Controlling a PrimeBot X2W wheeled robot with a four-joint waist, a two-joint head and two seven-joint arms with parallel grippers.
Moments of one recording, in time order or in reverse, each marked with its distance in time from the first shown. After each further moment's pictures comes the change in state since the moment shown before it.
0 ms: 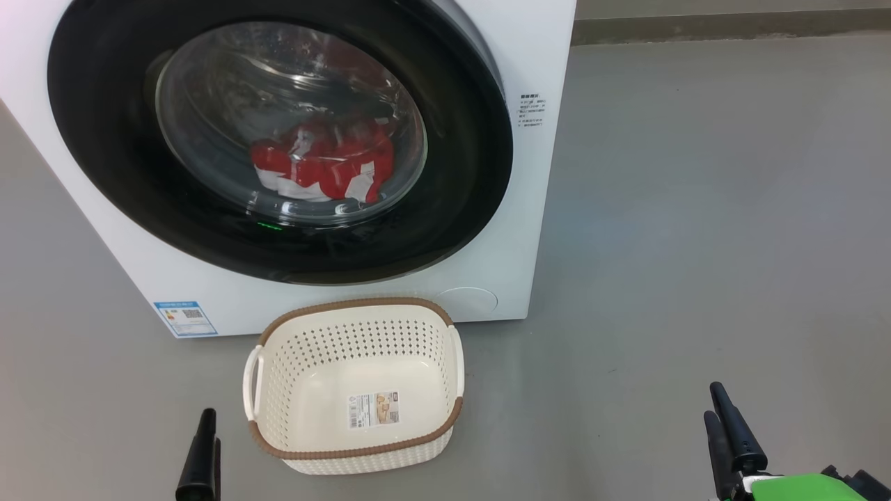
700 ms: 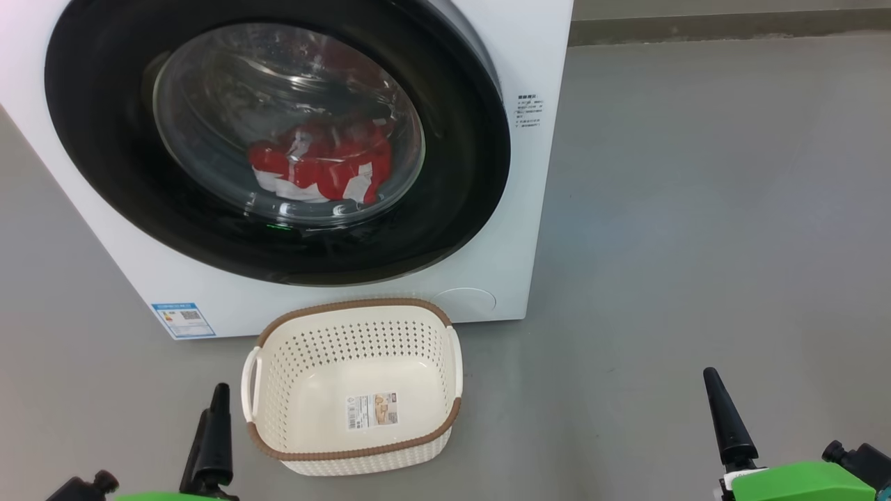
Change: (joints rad) left arm 0.000 0.006 -0.031 -0.094 0.348 0.009 -0.061; right arm 0.003 -0.001 0.011 -0.064 -0.281 0.000 -0.062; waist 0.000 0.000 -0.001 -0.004
